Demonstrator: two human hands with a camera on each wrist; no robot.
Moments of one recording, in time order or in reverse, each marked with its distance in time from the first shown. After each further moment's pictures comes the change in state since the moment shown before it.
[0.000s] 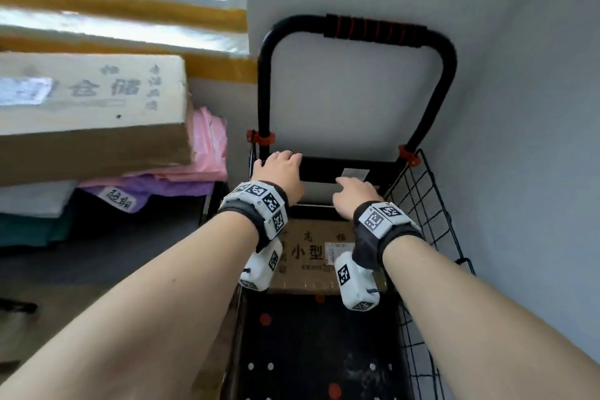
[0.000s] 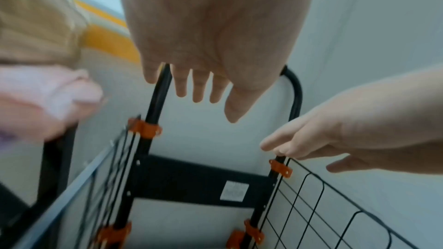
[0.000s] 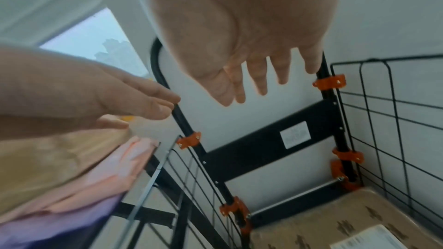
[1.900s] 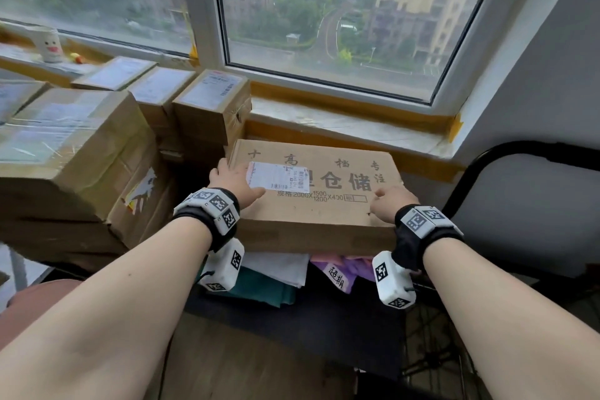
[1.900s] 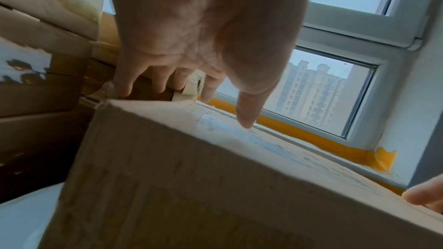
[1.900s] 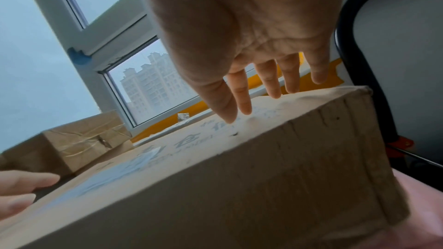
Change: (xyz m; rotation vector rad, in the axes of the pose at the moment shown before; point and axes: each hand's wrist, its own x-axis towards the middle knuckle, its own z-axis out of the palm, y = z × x) left_hand -0.088 -0.424 -0.203 -0.124 0.086 -0.605; right_hand 0.018 -0.369 0.012 -0.104 0.089 -0.159
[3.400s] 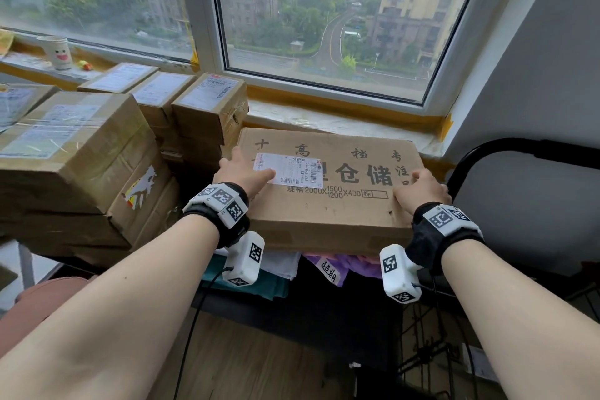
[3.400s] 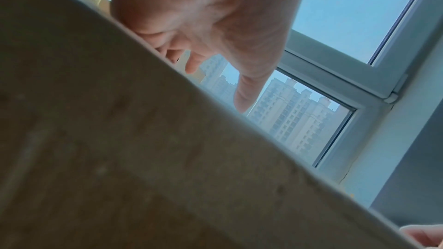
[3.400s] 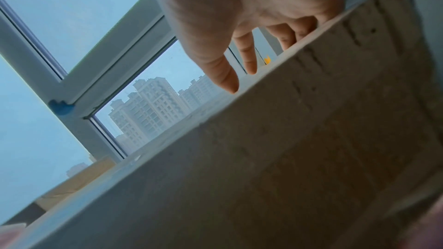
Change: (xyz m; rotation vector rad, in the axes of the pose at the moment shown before) left_hand -0.031 0.036 -0.009 -0.377 0.139 -0.124; right_hand -0.028 0.040 -0.033 0.432 0.220 0.231
